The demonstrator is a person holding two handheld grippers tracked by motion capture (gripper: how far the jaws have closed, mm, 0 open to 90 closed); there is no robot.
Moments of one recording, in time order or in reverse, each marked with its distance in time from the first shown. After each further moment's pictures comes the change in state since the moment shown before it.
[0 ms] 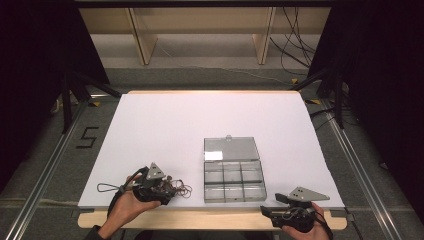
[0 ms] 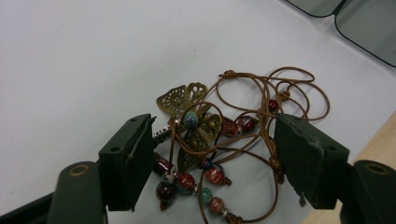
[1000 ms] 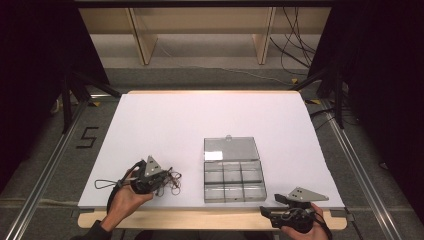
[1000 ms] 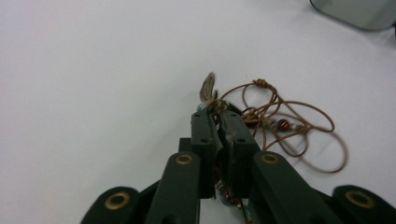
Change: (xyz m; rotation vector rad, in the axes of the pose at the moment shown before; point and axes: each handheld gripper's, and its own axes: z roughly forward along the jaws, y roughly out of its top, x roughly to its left) left arm 0.019 0.011 -0.005 -0.077 0.142 0.124; right arm 0.004 0.000 0.000 0.012 -0.011 0.012
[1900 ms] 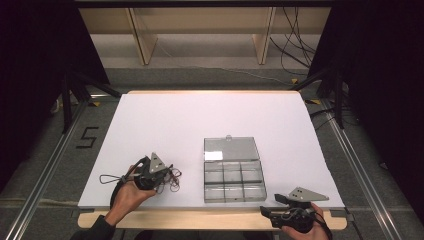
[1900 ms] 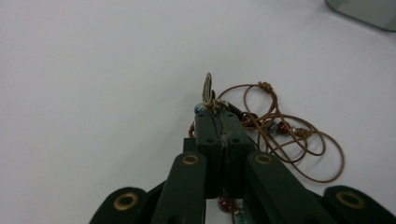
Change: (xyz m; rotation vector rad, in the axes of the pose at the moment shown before) left arm 0.002 0.010 0.008 0.027 -0.007 0.038; right arm -0.003 0.001 0.000 -0.007 0.002 -0.028
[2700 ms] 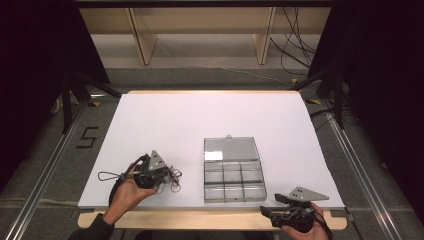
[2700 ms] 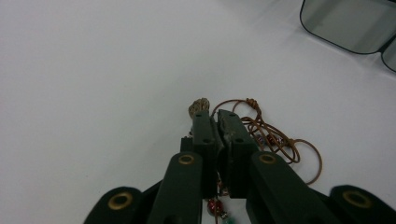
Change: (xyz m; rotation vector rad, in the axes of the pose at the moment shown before) left arm -0.002 0.007 -0.004 0.002 -0.018 -0.016; right arm 0.000 0.001 0.001 0.002 0.007 0.007
